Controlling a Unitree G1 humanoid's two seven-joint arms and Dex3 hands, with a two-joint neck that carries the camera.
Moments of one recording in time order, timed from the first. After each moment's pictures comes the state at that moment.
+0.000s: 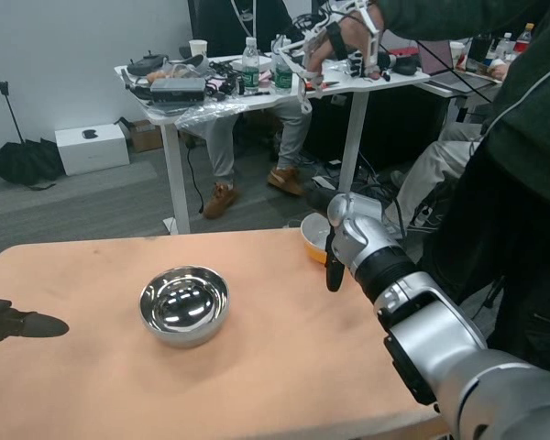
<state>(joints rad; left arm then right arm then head) -0.50 0.25 0.02 0.31 -0.37 -0.47 -0.19 -0.76 -0.49 0.02 0.61 -0.78 0.44 0.44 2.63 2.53</state>
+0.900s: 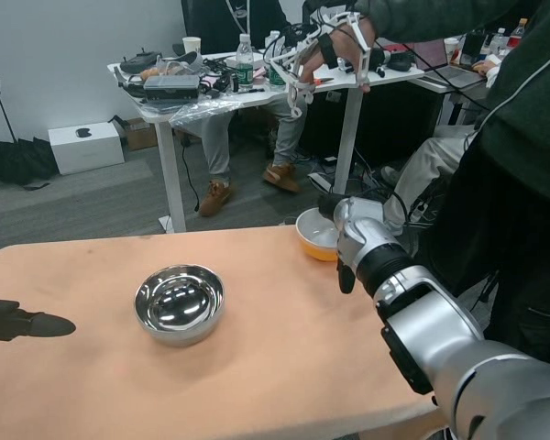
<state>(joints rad) -0.50 0.25 0.00 0.34 -0.37 -0.47 -0.19 -0.78 -0.50 0.04 0.75 -0.87 0.40 0.40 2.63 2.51</state>
